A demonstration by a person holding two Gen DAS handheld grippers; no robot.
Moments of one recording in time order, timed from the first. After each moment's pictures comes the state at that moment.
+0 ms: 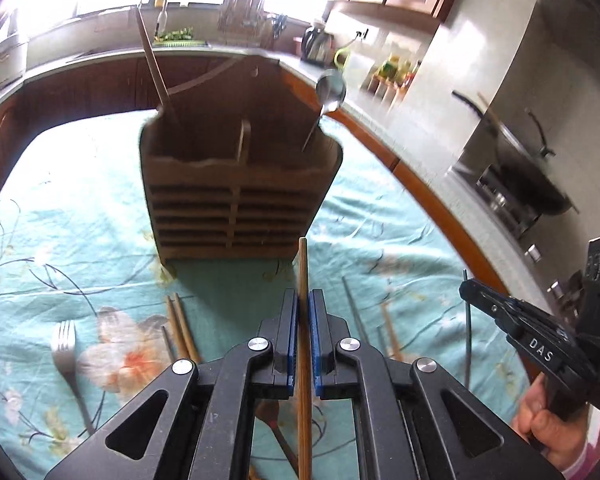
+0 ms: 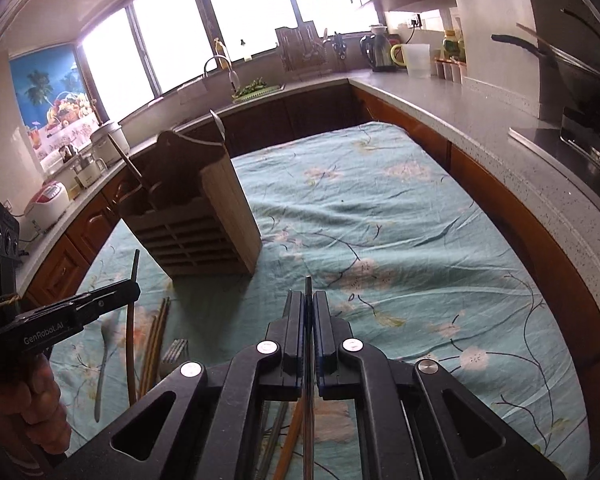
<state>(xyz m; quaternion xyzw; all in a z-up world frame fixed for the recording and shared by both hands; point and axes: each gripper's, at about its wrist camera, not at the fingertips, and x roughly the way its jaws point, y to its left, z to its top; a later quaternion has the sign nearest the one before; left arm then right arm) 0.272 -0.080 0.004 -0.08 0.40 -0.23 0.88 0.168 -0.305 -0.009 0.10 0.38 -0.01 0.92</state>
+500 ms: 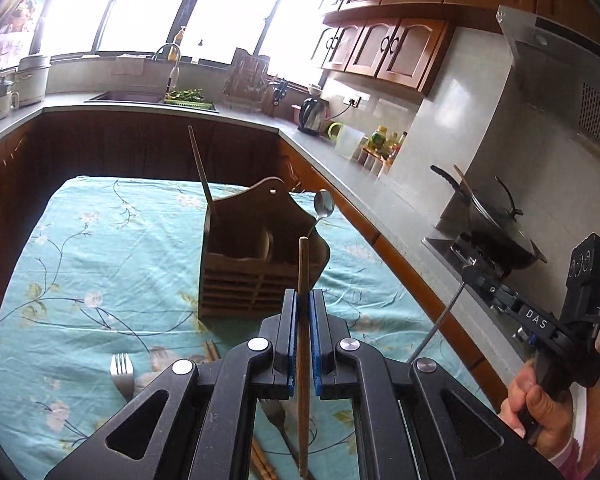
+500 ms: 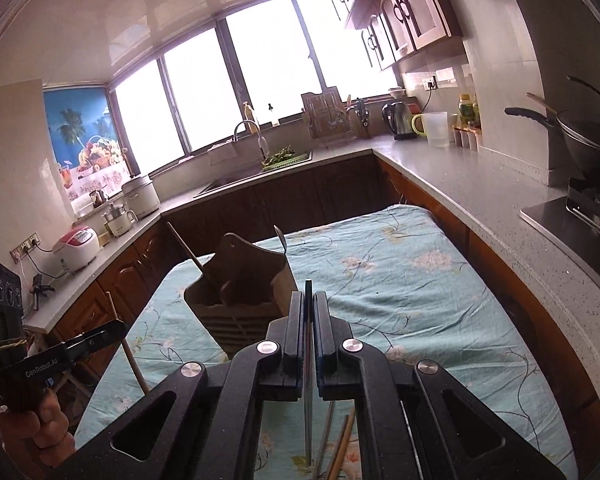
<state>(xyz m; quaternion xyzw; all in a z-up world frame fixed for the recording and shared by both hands) 0.208 -0.002 0.069 -0.12 0.30 -0.23 0.92 0.167 -0.279 0.067 0.10 0.27 0.02 0.96</state>
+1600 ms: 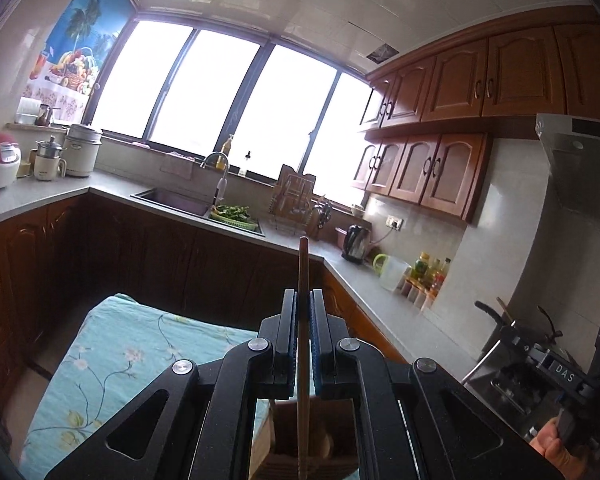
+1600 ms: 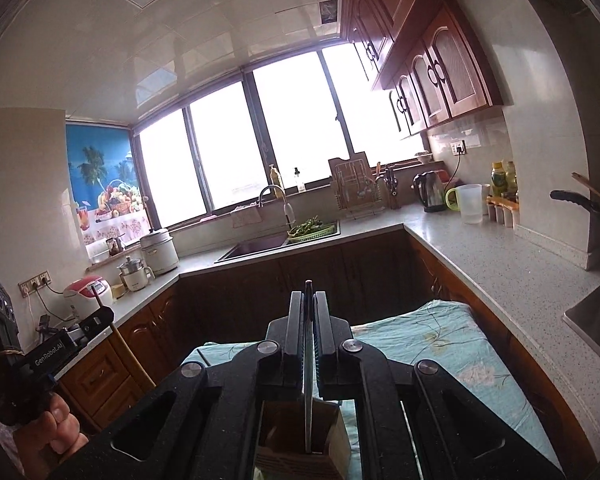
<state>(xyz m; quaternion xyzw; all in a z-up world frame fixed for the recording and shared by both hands) 0.249 0.035 0.116 -0.17 0.11 -0.12 0.97 0.269 -0.246 0.134 0.10 0.17 0.04 0.98</state>
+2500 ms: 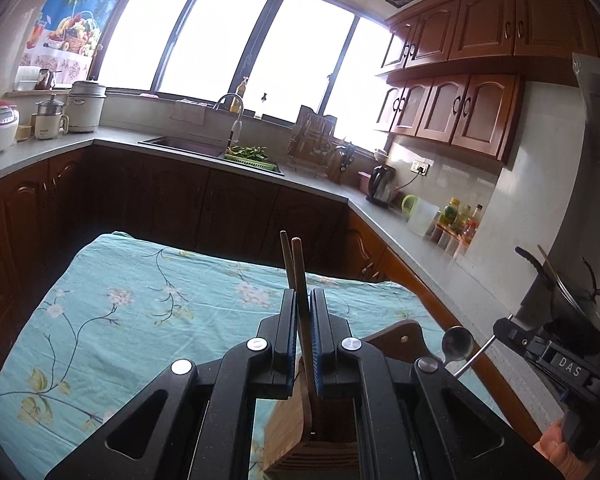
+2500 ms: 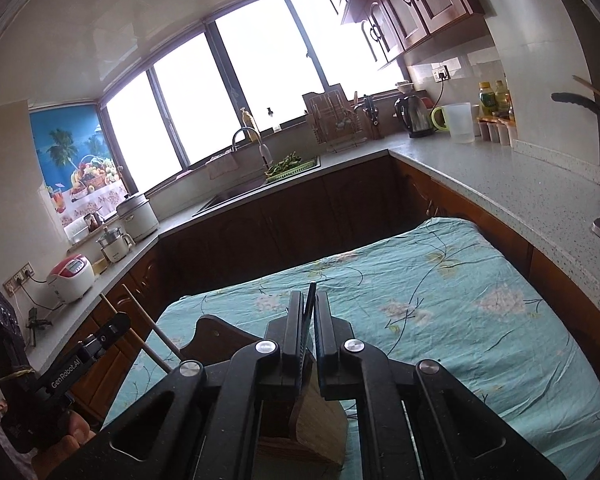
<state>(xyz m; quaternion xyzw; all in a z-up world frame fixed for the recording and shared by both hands) 0.345 -0.003 0.028 -0.15 0.21 -0.10 0.96 0.313 -0.261 0.030 0.14 0.27 0.03 0.95</state>
